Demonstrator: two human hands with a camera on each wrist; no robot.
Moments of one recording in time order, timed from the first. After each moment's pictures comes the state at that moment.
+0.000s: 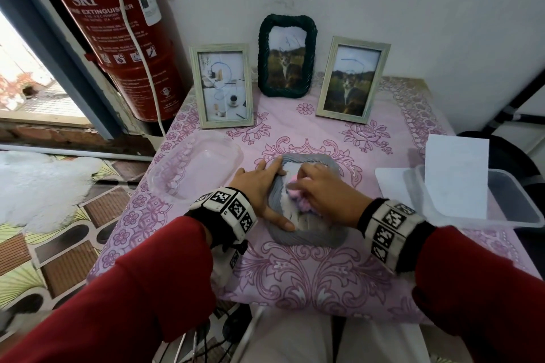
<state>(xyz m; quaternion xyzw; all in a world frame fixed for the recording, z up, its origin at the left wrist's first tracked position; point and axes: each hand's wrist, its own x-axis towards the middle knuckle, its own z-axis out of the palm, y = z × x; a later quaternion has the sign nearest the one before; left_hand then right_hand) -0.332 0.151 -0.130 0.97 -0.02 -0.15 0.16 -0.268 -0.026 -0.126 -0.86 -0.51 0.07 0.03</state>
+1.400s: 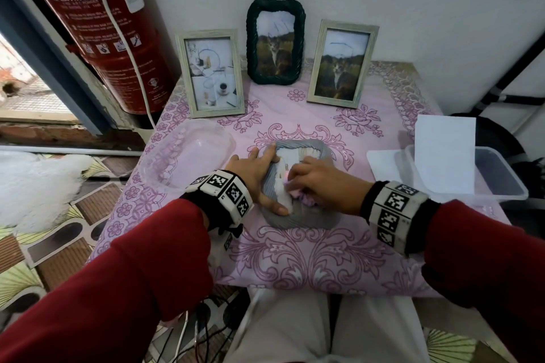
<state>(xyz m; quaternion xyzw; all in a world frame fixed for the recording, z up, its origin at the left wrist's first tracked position) -0.326 0.151 -0.137 0.98 -0.03 -0.16 0.11 -0.281 -0.034 -0.104 -0.81 -0.56 0.10 -0.09</state>
